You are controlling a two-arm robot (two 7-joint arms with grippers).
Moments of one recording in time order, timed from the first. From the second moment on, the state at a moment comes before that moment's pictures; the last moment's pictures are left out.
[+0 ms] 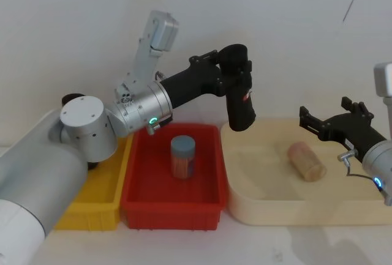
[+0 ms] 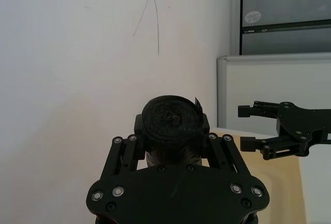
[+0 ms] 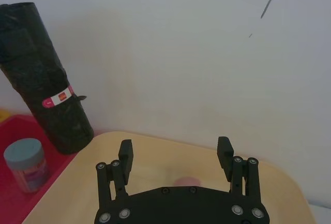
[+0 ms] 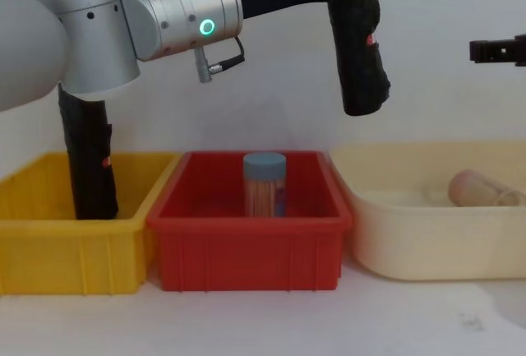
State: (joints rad) left arm -0.99 0.06 0.56 -0.78 -0.56 -0.20 -0.76; right arm 0.37 0.30 -0.15 -1.64 0.20 0.38 0.17
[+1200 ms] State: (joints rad) left arm -1.00 0.04 0.57 -0.73 -0.55 -0.21 -0.76; right arm 0.46 0.31 -0.33 -1.58 0.18 0.38 0.33
